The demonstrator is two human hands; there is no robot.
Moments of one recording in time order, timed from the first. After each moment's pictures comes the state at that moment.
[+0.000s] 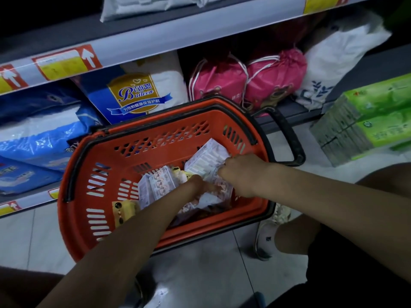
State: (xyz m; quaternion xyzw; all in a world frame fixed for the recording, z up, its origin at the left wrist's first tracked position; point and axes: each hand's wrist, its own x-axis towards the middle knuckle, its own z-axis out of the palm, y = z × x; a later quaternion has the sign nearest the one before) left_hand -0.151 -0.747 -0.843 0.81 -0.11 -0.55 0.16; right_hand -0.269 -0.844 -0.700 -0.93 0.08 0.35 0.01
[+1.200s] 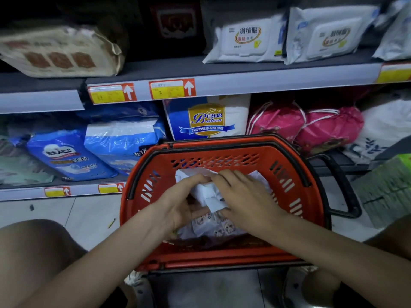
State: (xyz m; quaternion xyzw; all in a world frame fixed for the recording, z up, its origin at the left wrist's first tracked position) left_hand -0.097 -0.628 -0.673 0.61 0.16 -0.51 0.58; right_hand -0.212 -0.757 -0.673 -1.00 0.03 -0.03 0.07
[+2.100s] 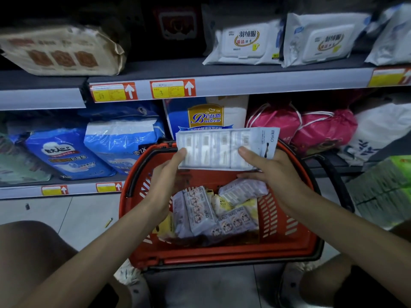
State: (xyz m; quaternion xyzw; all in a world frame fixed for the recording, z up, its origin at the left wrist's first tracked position) left_hand -0.078 -0.607 -0.663 0.71 -0.01 -0.32 0.63; right_hand -0.222 -0.792 -0.626 -0.64 0.26 -0.14 0.71
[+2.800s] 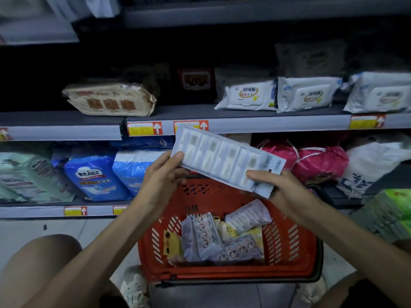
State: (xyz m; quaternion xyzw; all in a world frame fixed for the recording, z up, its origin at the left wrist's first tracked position) left_hand -0.072 -0.576 -0.577 0.58 -0.16 -0.27 0.75; right_hand -0.236 -0.793 -0.575 -0.59 0.19 -0.10 0.78
